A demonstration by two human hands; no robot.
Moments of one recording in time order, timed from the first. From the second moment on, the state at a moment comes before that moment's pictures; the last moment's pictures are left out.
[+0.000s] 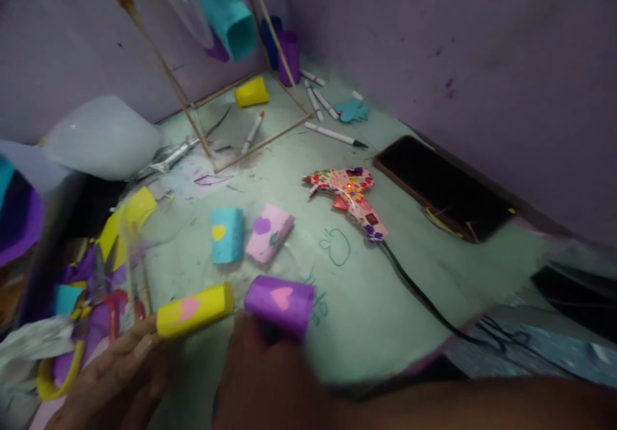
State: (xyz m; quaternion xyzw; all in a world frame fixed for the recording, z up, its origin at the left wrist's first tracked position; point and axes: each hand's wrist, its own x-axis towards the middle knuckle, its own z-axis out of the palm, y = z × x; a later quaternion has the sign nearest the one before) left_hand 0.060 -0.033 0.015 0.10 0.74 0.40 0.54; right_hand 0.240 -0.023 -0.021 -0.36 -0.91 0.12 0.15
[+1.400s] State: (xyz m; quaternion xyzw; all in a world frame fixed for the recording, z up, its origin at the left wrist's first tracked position) left_hand 0.076 -0.082 -0.018 0.74 0.62 0.17 0.21; right_hand 0.213 0.062 0.008 -0.26 -0.96 0.11 0.04
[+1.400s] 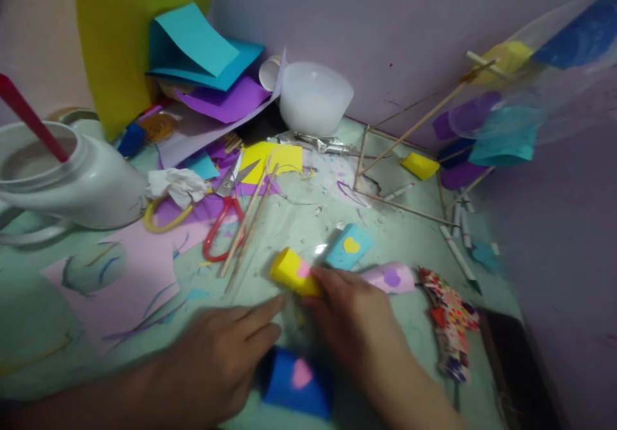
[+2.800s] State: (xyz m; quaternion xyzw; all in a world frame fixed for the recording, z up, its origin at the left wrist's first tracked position) left_hand 0.096 -0.100 -0.013 0.50 0.79 0.32 0.16; right_hand 0.370 0.110 0.009 -0.70 -0.70 0.15 -0.01
